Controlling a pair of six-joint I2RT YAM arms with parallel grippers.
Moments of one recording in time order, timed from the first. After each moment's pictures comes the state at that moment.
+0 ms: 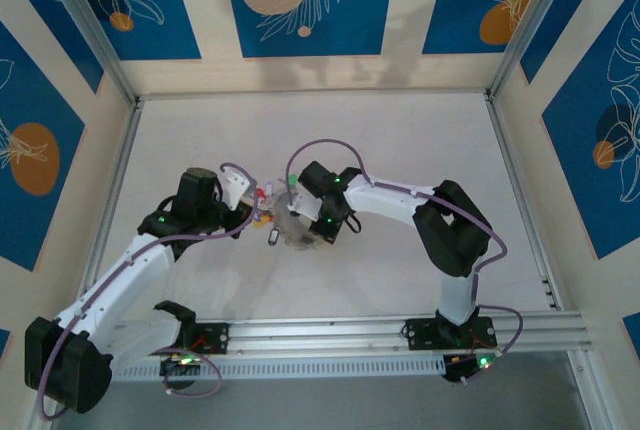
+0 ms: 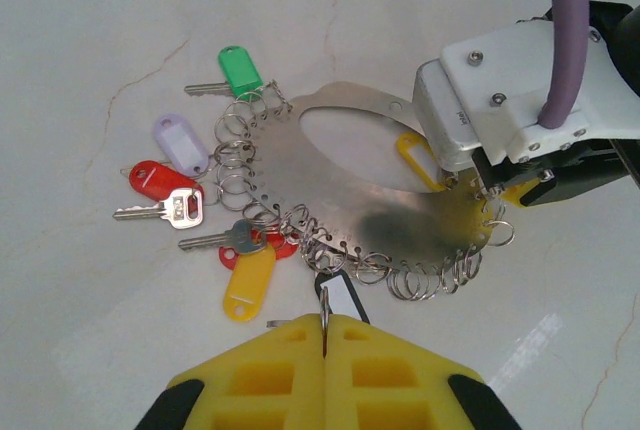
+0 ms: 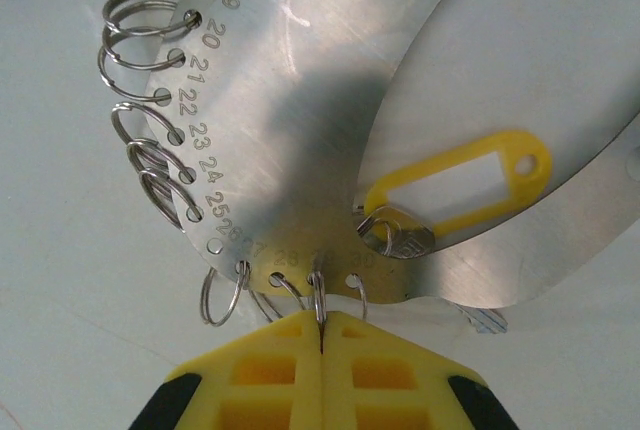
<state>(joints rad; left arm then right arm) -0.39 0.99 0.73 -0.51 0.28 0.10 0.81 1.87 1.28 -0.78 -0.12 -0.34</state>
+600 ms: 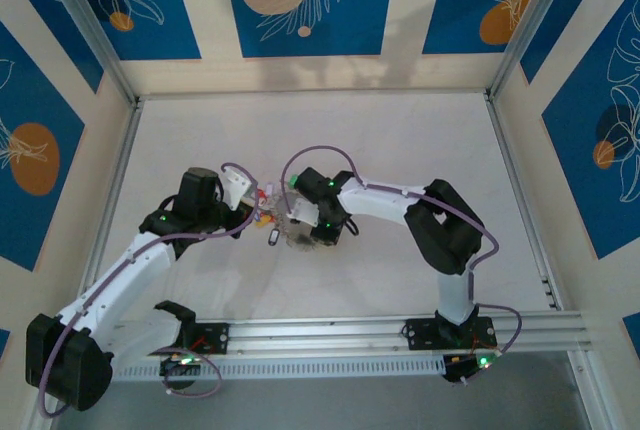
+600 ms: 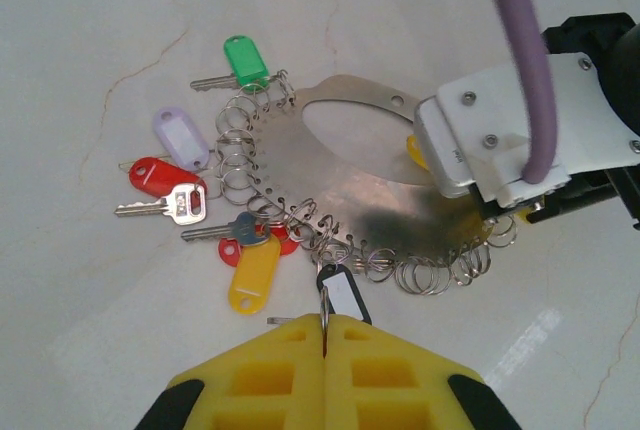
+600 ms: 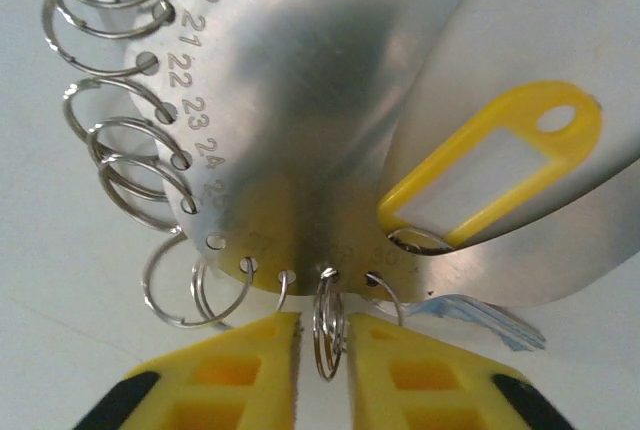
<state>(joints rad) -0.39 1.00 0.73 -0.51 0.28 0.10 0.83 1.90 1.27 -0.80 -0.06 -0.38</state>
